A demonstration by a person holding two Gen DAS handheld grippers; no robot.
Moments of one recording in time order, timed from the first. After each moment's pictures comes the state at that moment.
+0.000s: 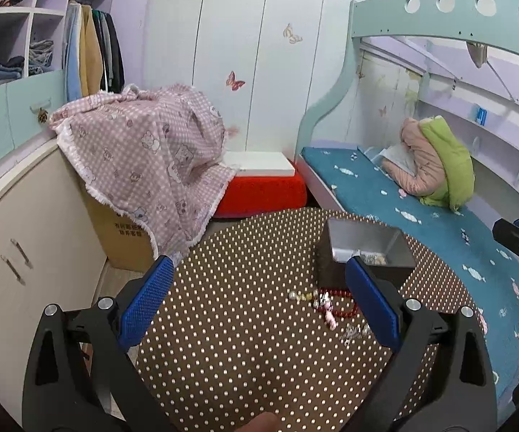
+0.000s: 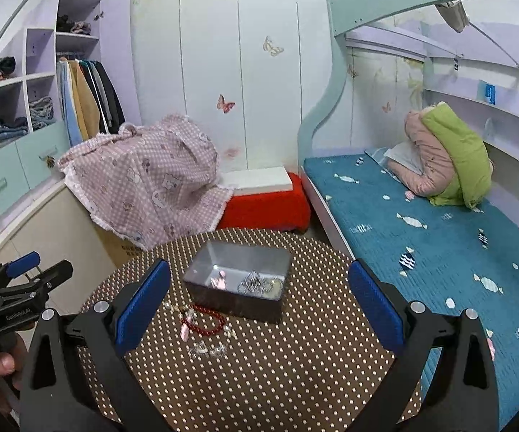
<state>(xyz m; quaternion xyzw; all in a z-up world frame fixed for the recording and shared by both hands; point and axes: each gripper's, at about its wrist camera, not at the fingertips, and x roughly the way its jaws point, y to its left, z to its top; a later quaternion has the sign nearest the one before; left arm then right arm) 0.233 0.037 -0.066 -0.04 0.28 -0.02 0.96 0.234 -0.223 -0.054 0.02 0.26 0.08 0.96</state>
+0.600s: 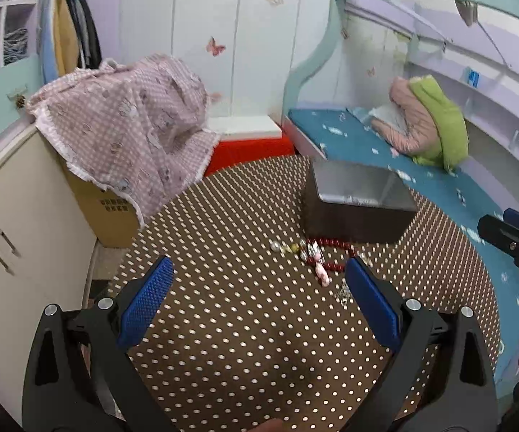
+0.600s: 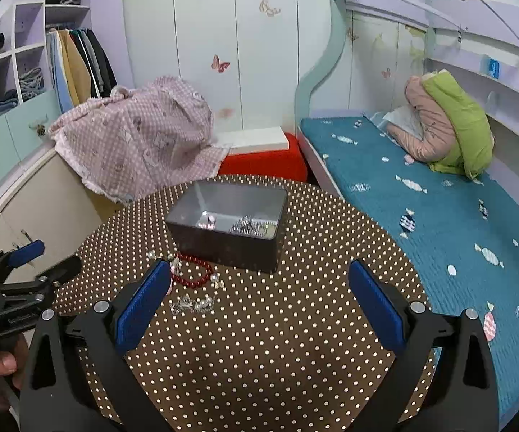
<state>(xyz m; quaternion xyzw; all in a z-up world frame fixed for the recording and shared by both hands) 0.250 0.009 -0.123 -0.01 0.35 -0.05 0.94 0.238 -0.225 -0.105 0.02 0.33 0.08 0.94</state>
